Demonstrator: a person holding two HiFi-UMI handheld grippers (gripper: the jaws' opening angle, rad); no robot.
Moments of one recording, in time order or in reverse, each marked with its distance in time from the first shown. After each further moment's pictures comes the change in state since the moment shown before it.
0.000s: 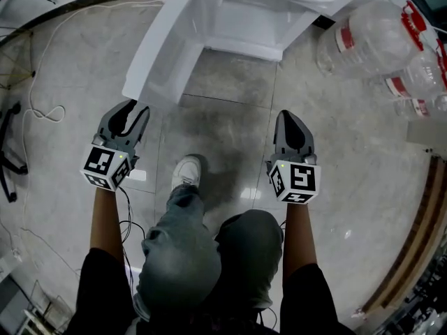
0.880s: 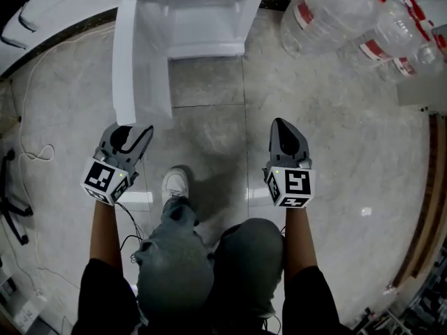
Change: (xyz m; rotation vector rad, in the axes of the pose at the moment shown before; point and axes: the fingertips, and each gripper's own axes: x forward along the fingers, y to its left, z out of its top) left arm 0.054 -0.086 0.010 0.119 -0.012 -0.281; right arm -0.053 -0.063 -0.046 0.048 0.043 -0.151
